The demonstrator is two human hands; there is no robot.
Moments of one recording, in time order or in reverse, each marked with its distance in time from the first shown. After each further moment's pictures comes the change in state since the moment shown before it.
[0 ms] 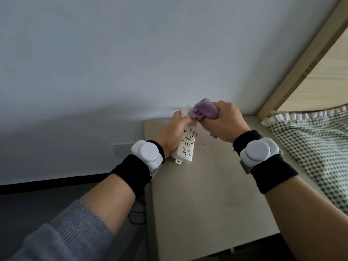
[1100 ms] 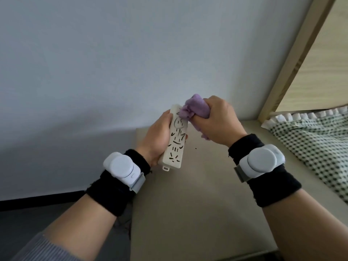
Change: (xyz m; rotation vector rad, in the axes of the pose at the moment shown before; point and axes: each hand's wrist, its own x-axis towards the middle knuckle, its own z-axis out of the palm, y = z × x) left_hand -0.014 0.000 0.012 0.209 0.208 0.133; right_hand -0.008 0.013 -0.009 0.085 0.094 -0.254
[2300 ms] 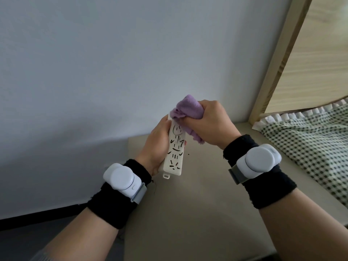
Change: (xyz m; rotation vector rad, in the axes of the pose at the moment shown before) left_hand 0.000 0.006 0.024 -0.060 -0.065 0.036; right_hand 0.002 -0.001 -0.008 0.249 -0.018 0.100
